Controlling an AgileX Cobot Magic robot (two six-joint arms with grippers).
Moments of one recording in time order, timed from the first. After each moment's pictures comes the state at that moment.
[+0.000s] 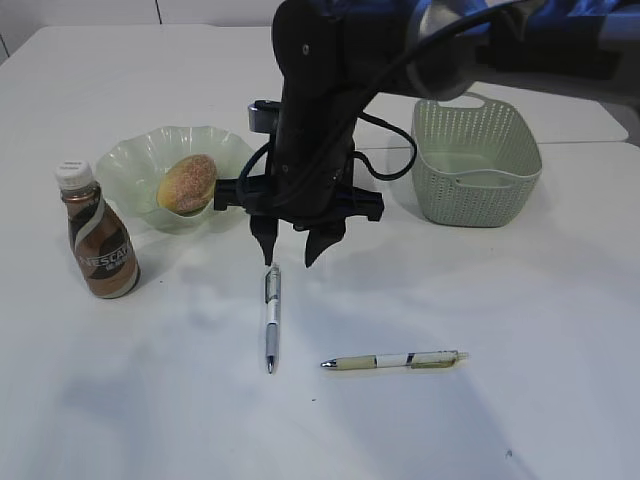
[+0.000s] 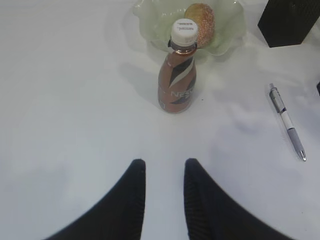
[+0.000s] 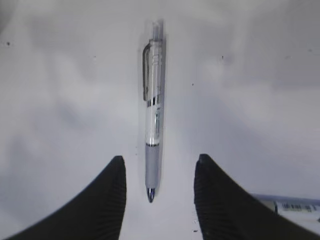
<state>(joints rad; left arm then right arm) -0.49 0.64 -0.66 0.44 0.84 -0.65 0.61 2.20 -1.91 0.08 1.16 0.57</state>
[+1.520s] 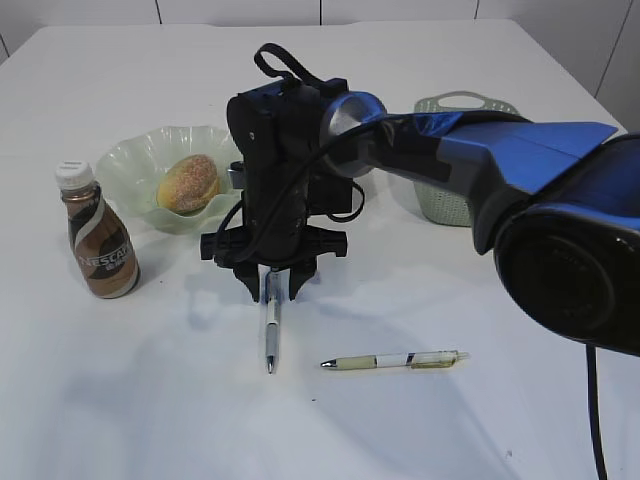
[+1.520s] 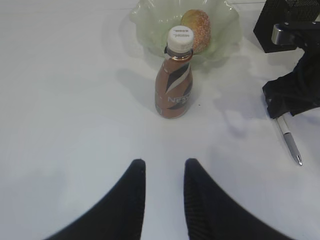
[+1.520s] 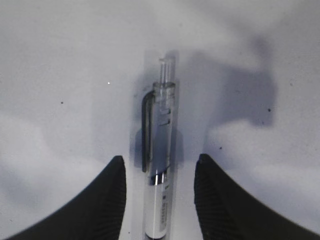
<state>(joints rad) -0.49 0.64 -0.66 0.44 0.82 -0.65 0.63 2.50 -2.19 0.03 1.22 0.59</state>
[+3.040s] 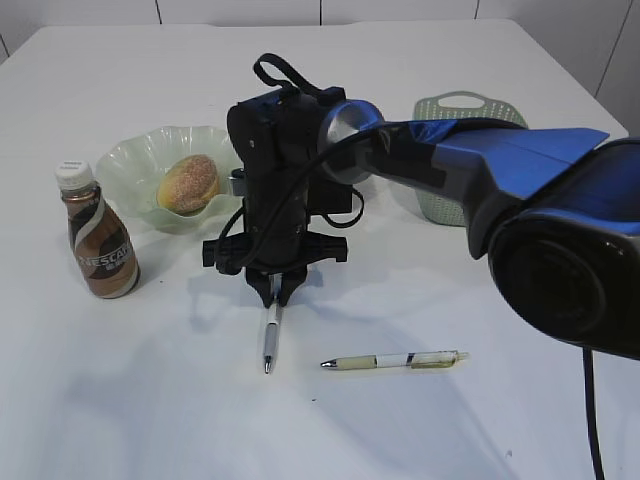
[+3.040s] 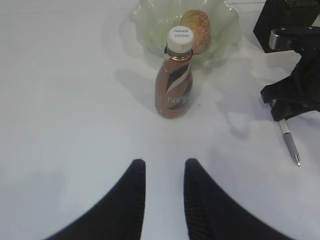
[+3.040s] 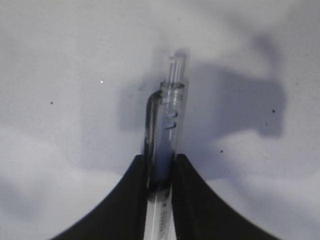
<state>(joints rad) -0.49 0.64 -0.66 0.44 0.82 -0.65 0.63 2.51 -2.19 0.02 1.22 0.59</state>
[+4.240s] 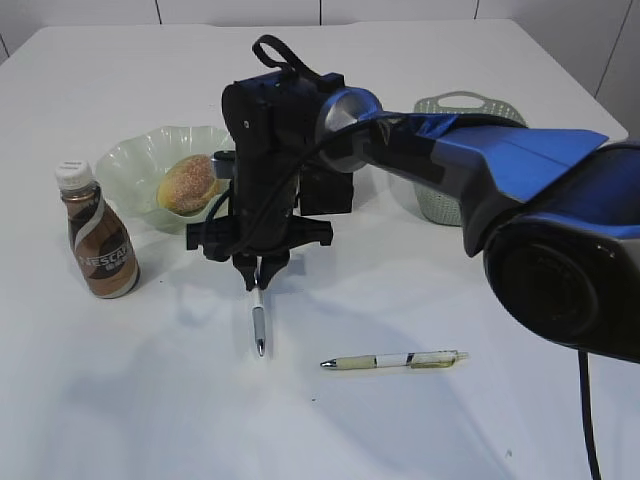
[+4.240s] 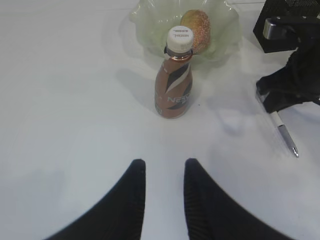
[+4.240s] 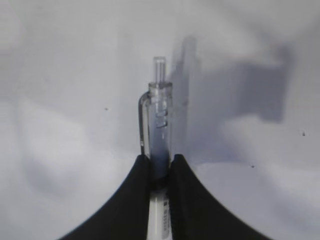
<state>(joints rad) -0.49 0.64 -0.66 0.44 0.82 -0.65 0.63 2.53 -2.28 0.07 1.22 0.50</state>
